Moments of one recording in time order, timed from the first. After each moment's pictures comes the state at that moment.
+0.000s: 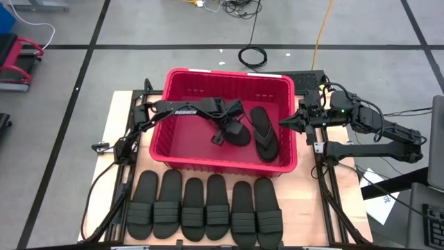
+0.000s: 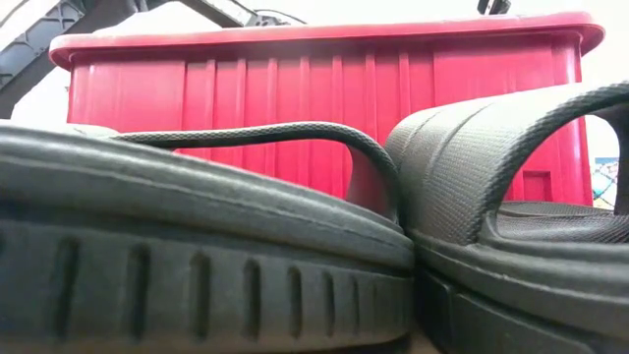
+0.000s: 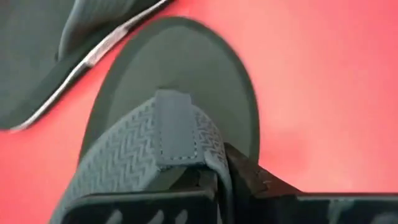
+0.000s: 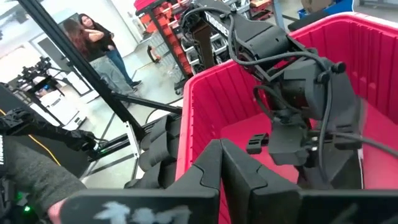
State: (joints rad) left arm 0.29 2.16 1.74 -0.78 0.20 0.83; right arm -0.26 0.71 0.96 -0.47 -0.29 0.41
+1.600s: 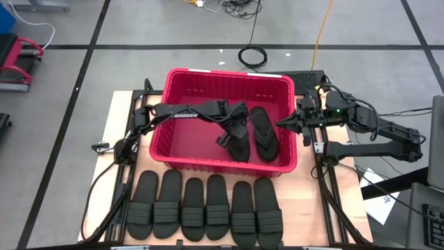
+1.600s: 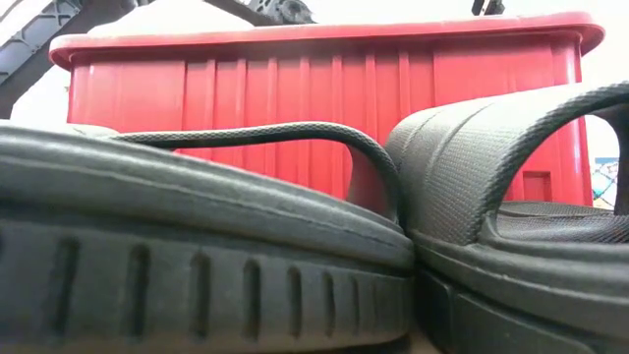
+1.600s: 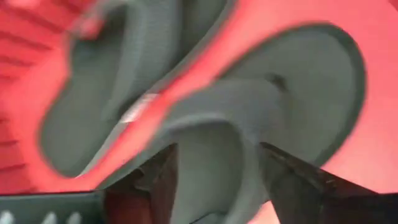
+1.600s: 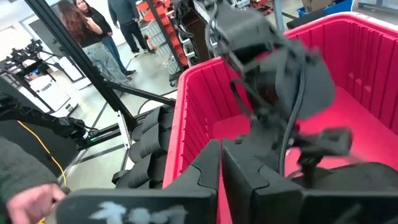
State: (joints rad) left arm 0.23 2.16 1.86 -0.78 0.14 0.87; right arm -0.26 0.74 0.96 -0.48 -0.29 0.34
